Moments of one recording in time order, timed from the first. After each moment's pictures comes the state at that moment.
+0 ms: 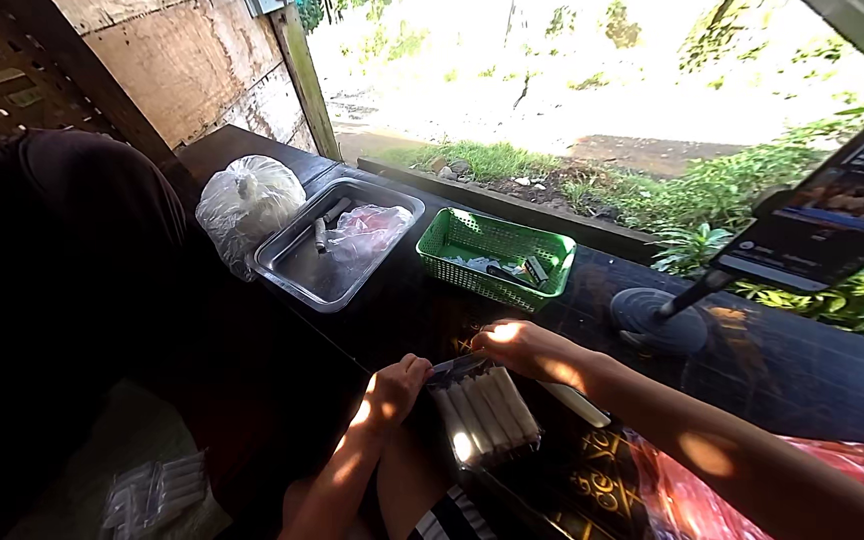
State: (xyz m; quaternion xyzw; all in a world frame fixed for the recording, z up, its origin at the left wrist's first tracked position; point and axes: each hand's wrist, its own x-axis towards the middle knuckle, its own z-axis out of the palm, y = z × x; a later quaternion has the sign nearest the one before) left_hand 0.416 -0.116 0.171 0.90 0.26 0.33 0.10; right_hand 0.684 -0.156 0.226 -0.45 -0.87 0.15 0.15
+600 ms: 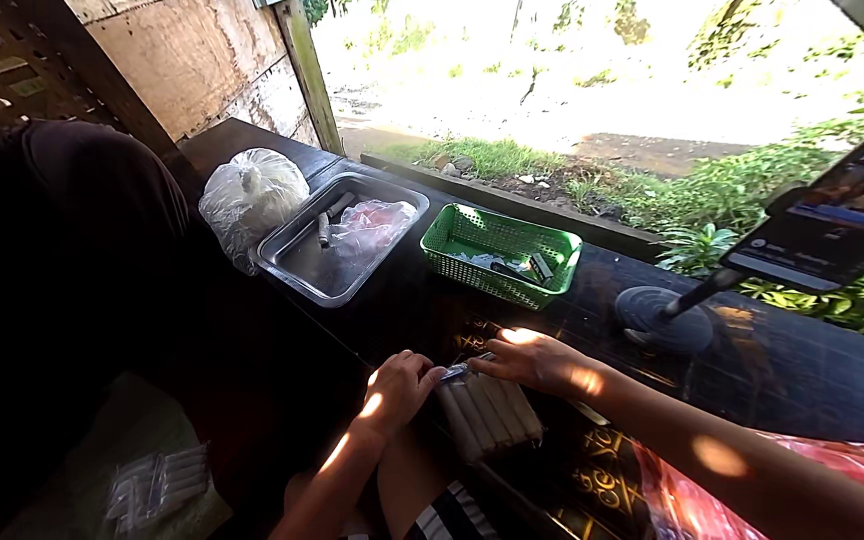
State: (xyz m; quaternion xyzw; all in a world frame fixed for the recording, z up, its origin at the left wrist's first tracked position) left_hand 0.419 -0.125 0.232 0.84 0.43 0.05 0.32; right_hand 0.682 -0.175 0.214 -0.37 -0.92 -0.06 0.11
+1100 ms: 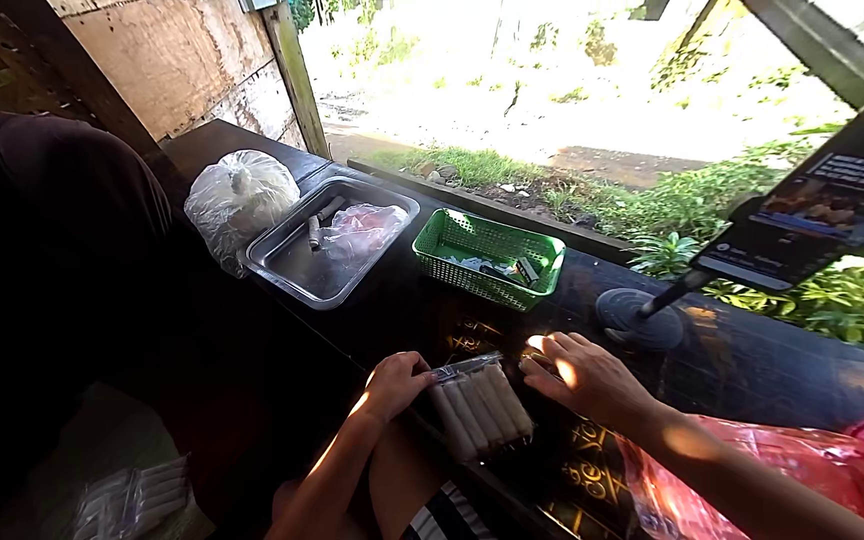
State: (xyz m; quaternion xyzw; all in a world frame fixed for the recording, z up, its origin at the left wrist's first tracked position) left_hand 0.429 -0.105 0.238 0.78 0.44 -0.04 0.43; right_hand 0.693 -0.234 0.237 -0.70 -0.70 0.09 0.10
